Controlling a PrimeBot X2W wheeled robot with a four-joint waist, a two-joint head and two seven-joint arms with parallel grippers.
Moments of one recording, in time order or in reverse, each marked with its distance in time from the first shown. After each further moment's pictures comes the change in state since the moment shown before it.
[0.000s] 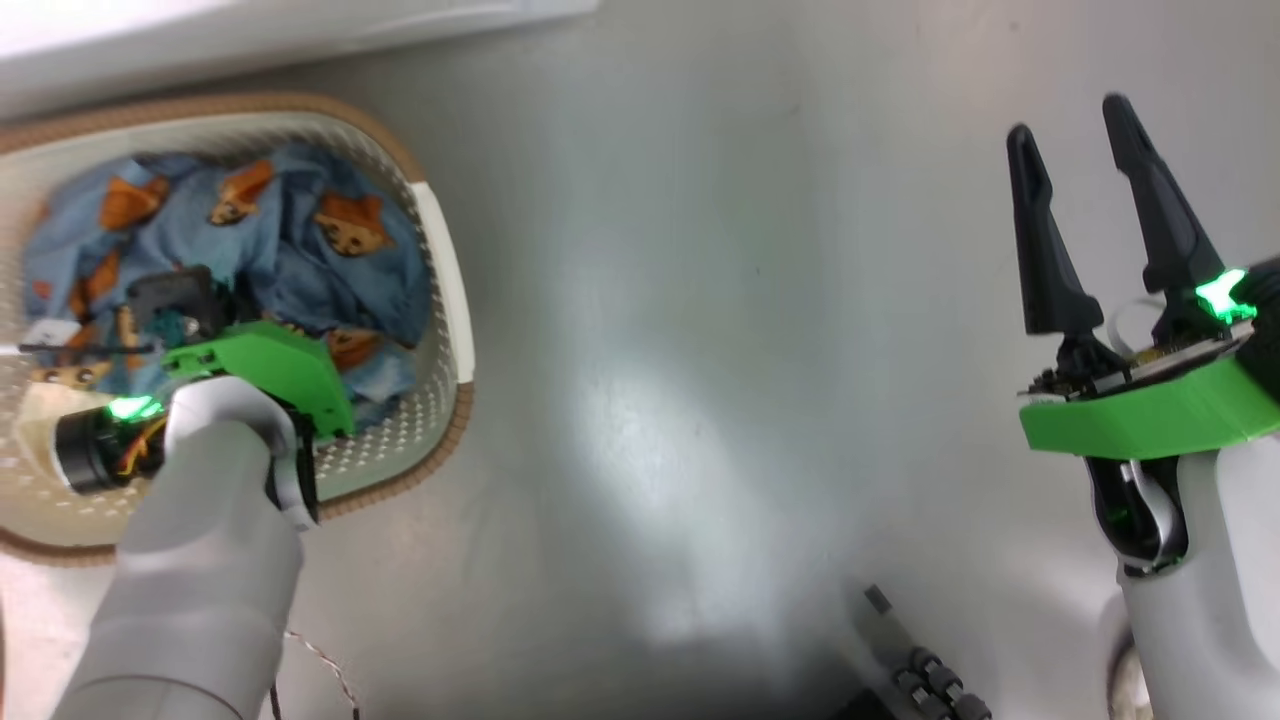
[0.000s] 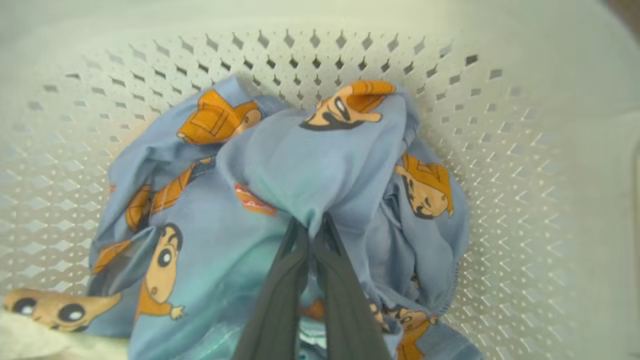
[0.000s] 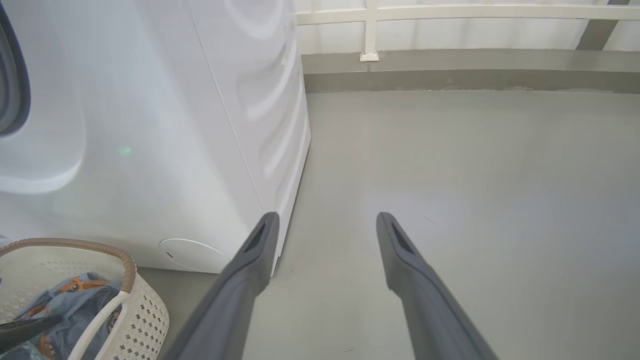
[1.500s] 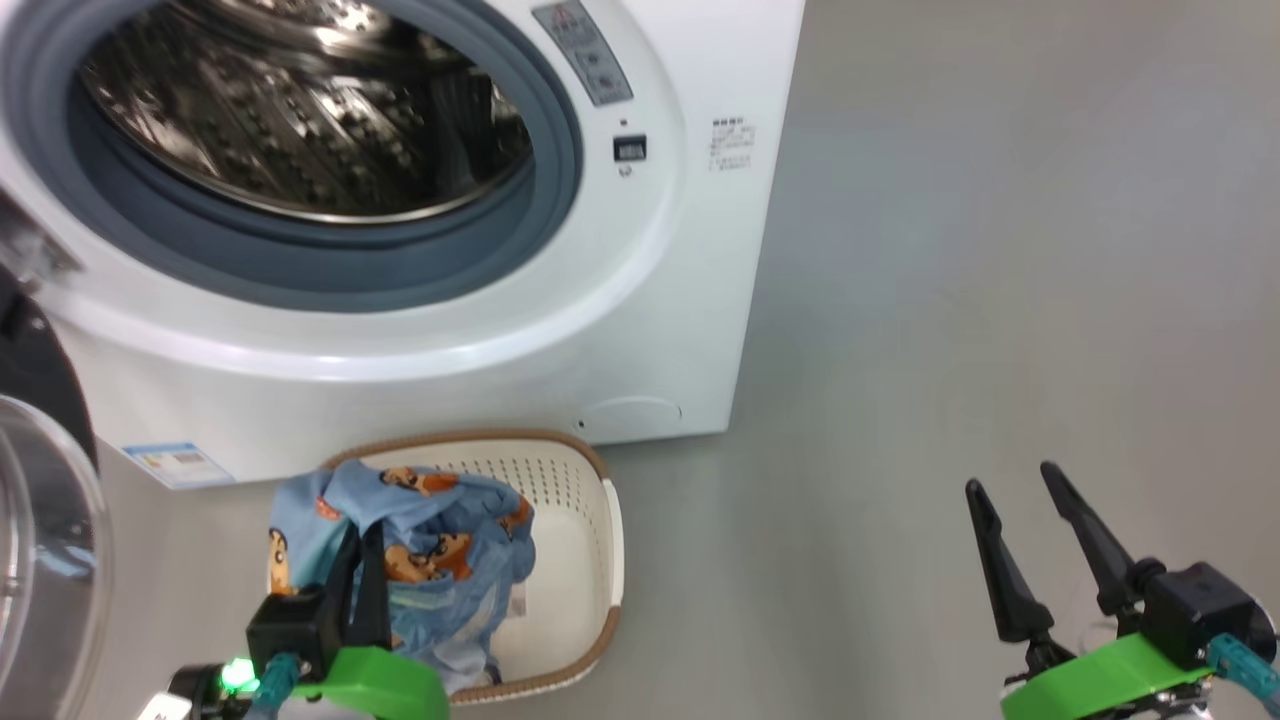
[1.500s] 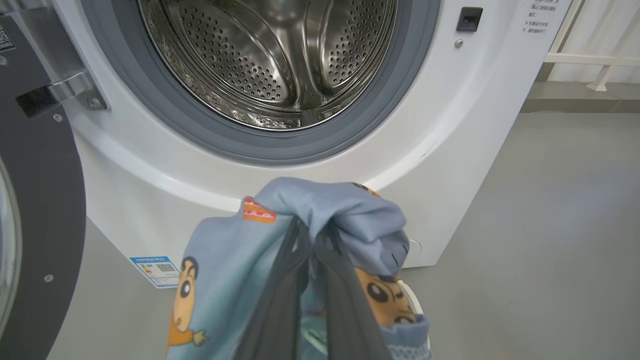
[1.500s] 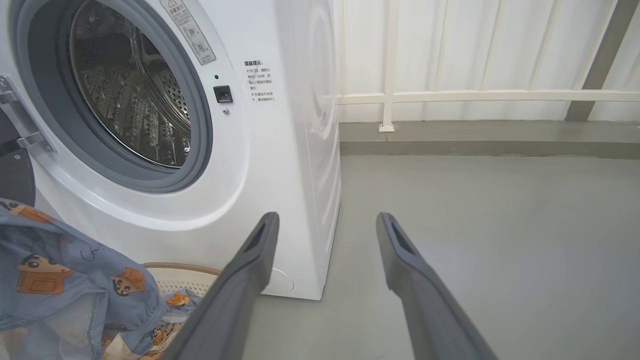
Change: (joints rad) left arm 0.799 -0.009 0.121 -0.885 0.268 -0.021 0.000; right arm 0.449 0.050 -0.045 0.085 -0.092 0.000 0.000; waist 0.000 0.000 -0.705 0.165
